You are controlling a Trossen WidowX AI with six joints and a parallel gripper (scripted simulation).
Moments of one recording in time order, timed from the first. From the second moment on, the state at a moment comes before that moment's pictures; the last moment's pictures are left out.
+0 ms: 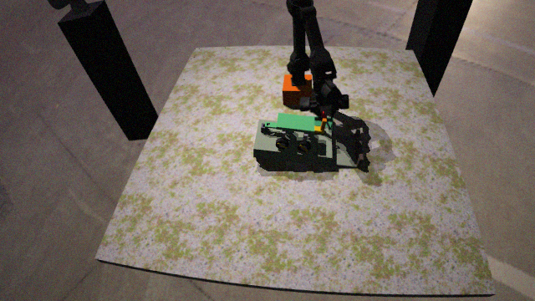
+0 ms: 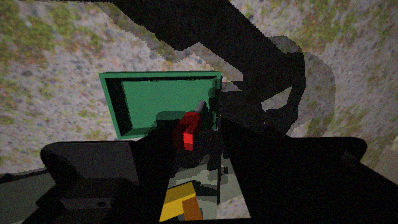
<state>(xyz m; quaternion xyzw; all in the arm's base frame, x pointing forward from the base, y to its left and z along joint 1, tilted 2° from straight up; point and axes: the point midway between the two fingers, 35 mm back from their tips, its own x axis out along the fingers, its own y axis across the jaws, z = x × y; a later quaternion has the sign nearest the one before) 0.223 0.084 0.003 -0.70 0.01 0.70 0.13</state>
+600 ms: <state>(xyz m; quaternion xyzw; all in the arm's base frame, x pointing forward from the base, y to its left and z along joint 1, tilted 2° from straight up) 0.224 0.074 0.001 -0.70 0.02 0.70 0.13</state>
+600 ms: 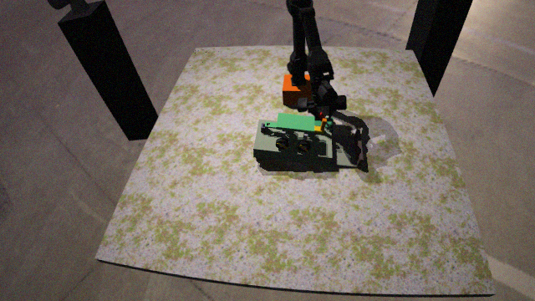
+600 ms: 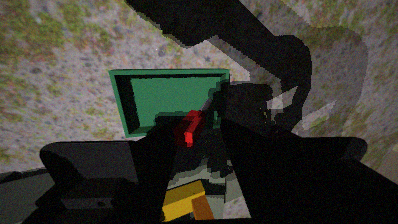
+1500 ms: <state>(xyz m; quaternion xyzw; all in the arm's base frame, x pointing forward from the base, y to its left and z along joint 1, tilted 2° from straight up) 0.223 0.063 -0.003 -0.70 0.02 0.70 0.13</state>
